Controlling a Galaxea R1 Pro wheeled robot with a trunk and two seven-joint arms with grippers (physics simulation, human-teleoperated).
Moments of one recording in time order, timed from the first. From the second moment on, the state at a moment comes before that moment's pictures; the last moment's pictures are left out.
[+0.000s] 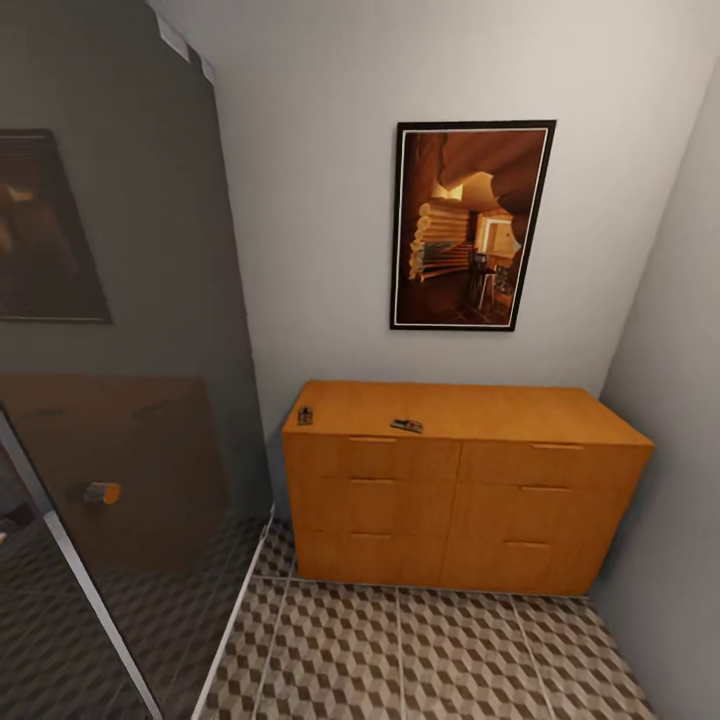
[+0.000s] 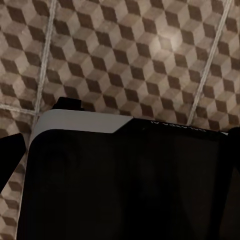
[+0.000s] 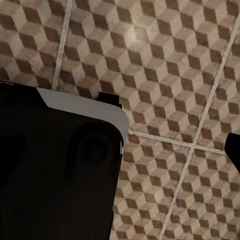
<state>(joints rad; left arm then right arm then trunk) -0.20 -0.09 -0.06 0.00 0.25 -0.07 0.03 -0.16 -0.01 0.08 0.02 0.12 -0.11 -0.06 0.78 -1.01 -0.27</state>
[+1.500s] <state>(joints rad) -0.20 -0.09 -0.06 0.00 0.25 -0.07 0.02 -0.16 -0.01 0.08 0.02 0.13 -0.11 -0.06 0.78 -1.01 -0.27</state>
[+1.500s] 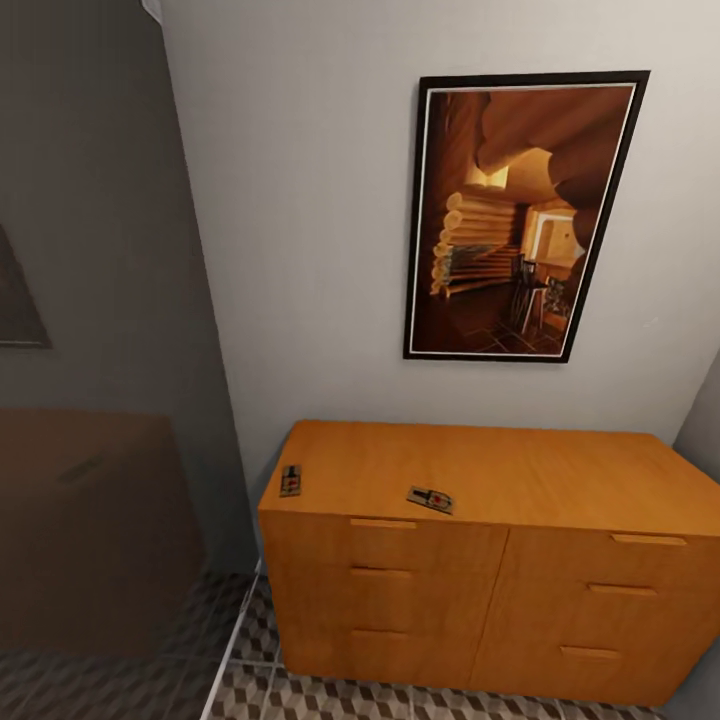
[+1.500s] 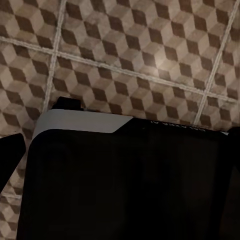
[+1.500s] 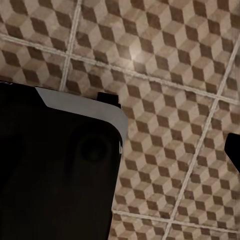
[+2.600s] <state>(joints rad) -0.20 -0.09 -0.06 0.00 0.25 -0.07 0.03 -0.16 -0.01 0.09 0.02 0.13 -0.11 -0.06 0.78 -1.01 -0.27</state>
